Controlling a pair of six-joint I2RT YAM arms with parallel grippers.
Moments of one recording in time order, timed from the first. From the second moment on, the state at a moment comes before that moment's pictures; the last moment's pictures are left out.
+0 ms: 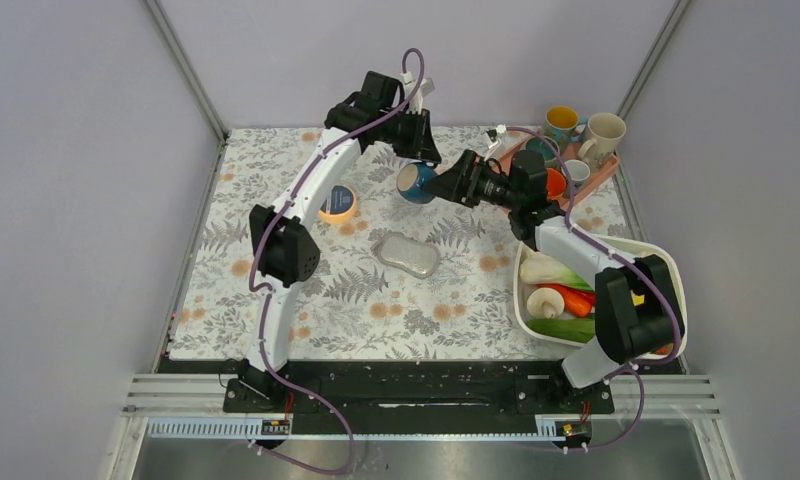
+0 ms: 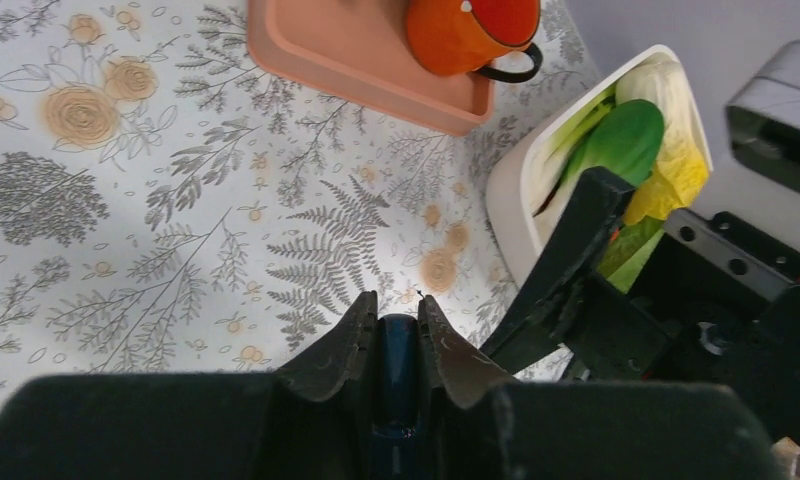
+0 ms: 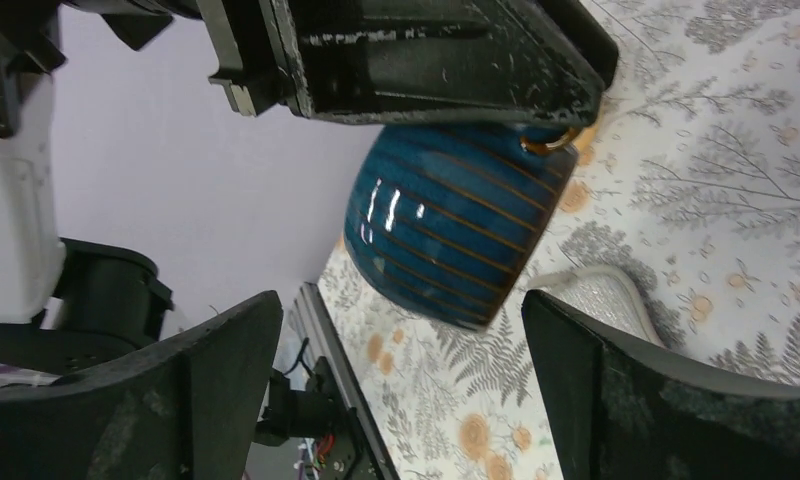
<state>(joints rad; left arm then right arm) -0.47 2.26 2.42 -0.85 0.60 -0.24 0.33 1.55 1.00 0.39 -0.70 0.79</state>
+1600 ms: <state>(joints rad) -0.40 2.09 2.17 -0.77 -0.17 0.21 0.20 2.40 2.35 -0.91 -0.22 0.09</state>
